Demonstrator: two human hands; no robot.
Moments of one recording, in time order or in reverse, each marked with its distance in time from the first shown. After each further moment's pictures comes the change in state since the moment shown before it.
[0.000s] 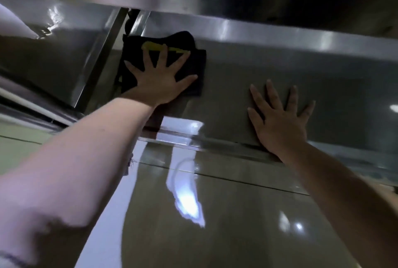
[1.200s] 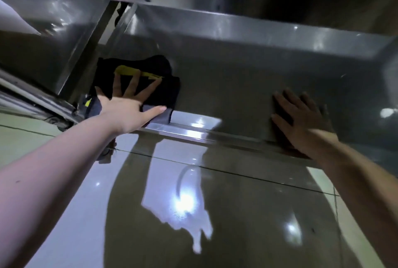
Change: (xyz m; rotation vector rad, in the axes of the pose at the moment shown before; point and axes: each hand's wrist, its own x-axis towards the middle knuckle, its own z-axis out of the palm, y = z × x) left_hand -0.103 -0.009 0.003 -0.009 -0.157 -0.024; right_hand -0.029 0.116 -0.032 0.091 -0.117 -0.022
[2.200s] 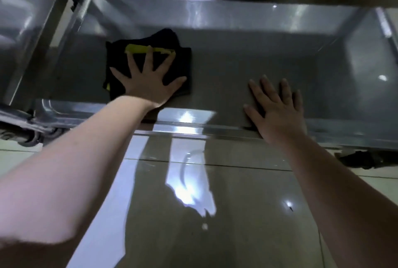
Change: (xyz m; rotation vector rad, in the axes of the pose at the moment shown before) left_hand 0.060 0.139 -0.003 0.011 0.107 0.017; right_hand -0.008 0.032 0.025 -0.025 0.110 0.037
